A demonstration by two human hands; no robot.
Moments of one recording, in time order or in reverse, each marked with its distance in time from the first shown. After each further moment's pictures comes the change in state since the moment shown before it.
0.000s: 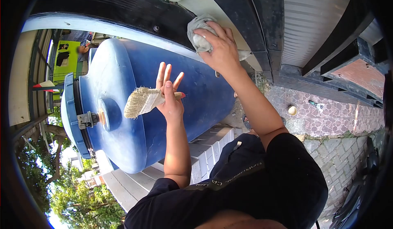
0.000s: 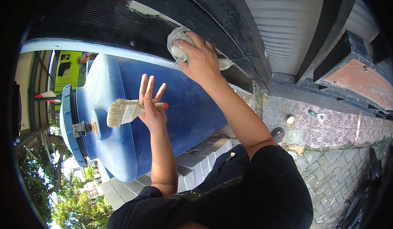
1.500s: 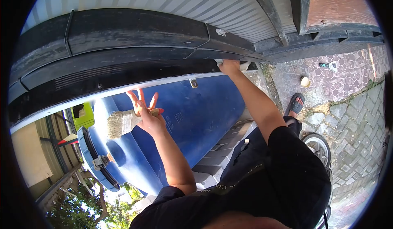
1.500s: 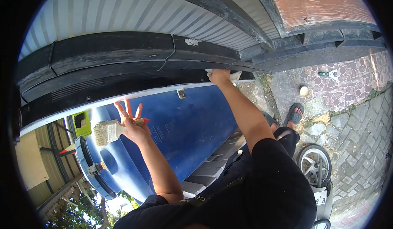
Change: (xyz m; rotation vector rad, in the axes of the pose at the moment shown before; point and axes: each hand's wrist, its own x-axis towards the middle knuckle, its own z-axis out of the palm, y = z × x) left_hand 0.015 -0.031 0.025 0.198 -0.067 0.095; right_hand -0.176 0.253 0.088 -0.449 -0.106 0.699
